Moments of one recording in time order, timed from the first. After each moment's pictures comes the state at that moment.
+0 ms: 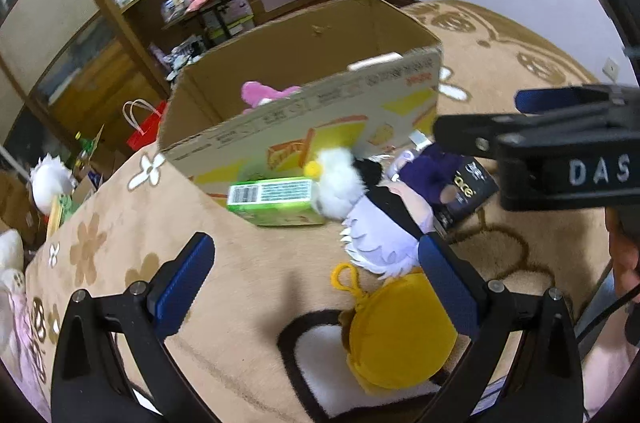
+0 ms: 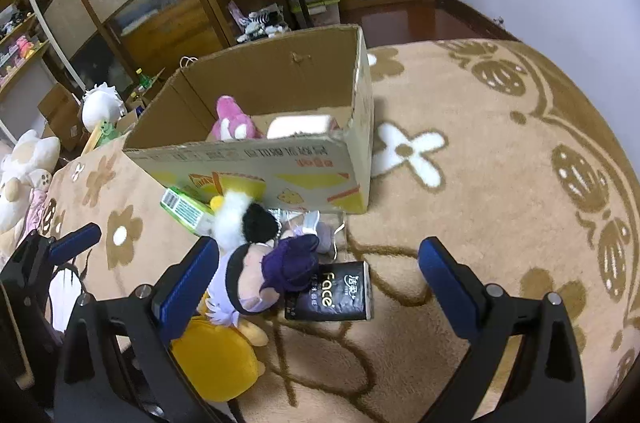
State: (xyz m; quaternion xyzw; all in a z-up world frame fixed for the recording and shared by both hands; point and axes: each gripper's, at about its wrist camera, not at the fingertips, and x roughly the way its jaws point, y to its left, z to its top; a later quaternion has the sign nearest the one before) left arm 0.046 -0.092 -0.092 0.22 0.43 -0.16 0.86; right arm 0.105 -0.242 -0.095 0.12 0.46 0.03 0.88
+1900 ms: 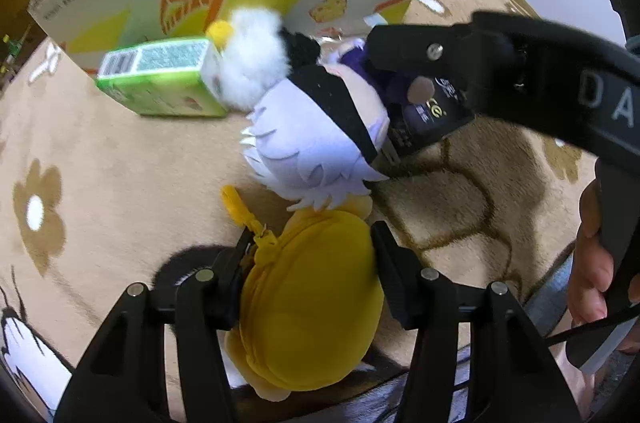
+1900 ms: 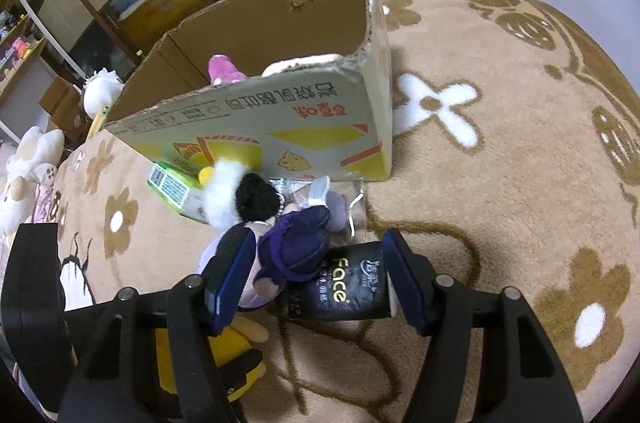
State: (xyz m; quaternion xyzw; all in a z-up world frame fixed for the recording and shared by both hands) left arm 0.075 -0.069 -0.159 0.10 0.60 -0.21 0.77; right arm 0.123 -0.233 -0.138 0.15 0.51 0.06 0.85
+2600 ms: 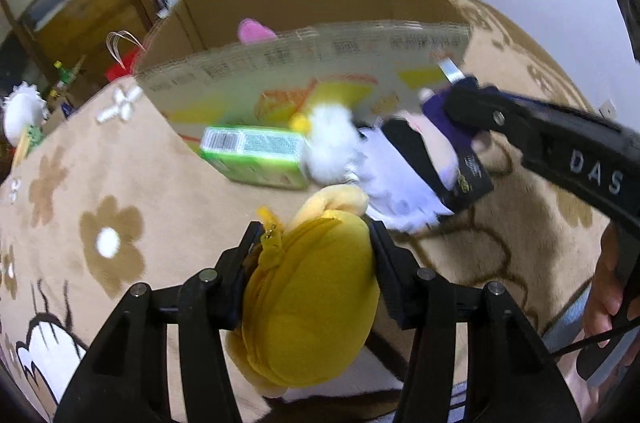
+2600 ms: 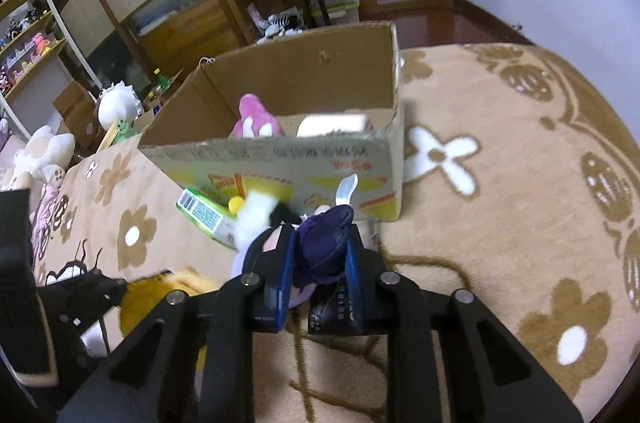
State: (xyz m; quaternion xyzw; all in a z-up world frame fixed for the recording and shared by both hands) left arm 0.071 -0.033 -0.096 0.11 0.50 -0.15 0.85; right arm 0.110 -0.227 -0.101 0.12 0.44 0.07 0.88
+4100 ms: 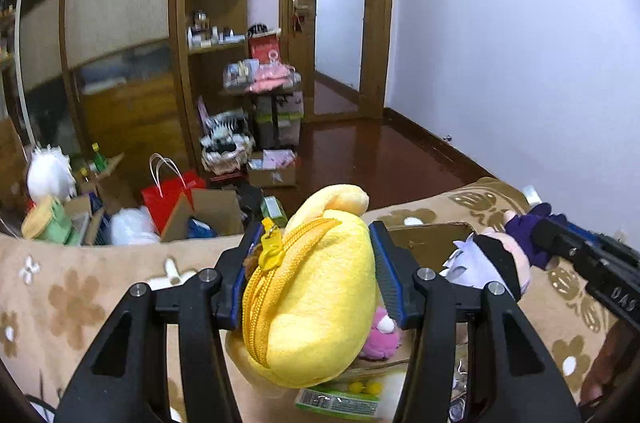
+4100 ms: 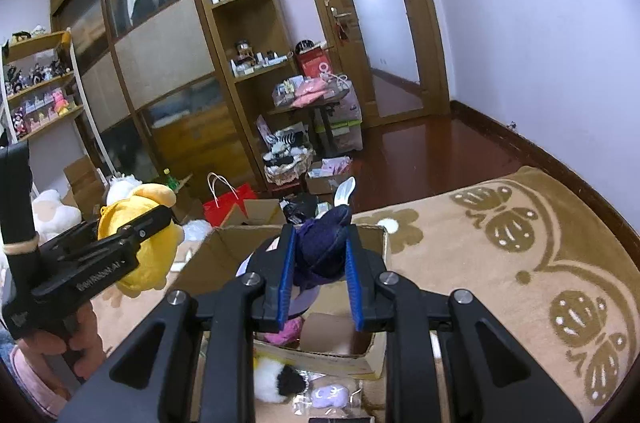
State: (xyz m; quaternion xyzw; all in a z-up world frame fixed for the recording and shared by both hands) left arm 0.179 -0.006 0.007 0.02 0.27 -0.12 0.95; right arm 0.142 -0.247 -0.003 0.12 0.26 0.05 0.96
